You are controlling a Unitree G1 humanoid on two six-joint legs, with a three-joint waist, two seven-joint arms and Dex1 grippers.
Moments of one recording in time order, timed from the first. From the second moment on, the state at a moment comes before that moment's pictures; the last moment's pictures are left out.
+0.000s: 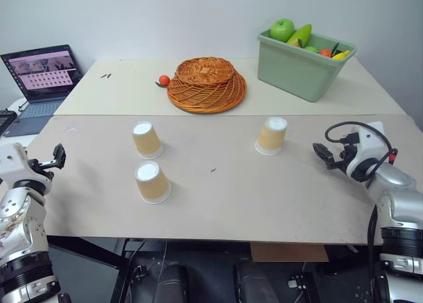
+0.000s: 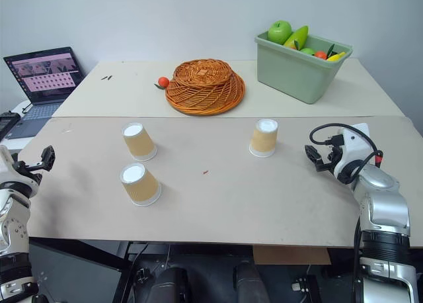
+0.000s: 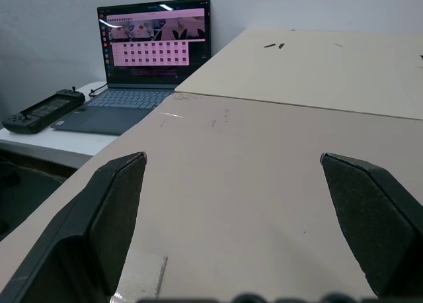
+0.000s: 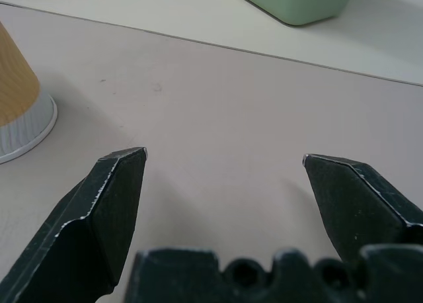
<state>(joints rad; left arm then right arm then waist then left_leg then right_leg) -0.23 0.59 0.61 0.17 -0.38 0.29 -0.21 -0.39 -0.65 -0.28 0.13 0.28 0.50 0.45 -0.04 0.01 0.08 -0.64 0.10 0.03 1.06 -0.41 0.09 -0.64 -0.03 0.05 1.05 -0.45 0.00</state>
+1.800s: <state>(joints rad) -0.41 0.89 0.02 0.02 -0.47 0.46 -1.25 -0.68 -0.69 0.20 -0.25 0.43 0.67 1.03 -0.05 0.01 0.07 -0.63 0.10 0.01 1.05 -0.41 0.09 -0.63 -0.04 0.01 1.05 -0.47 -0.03</state>
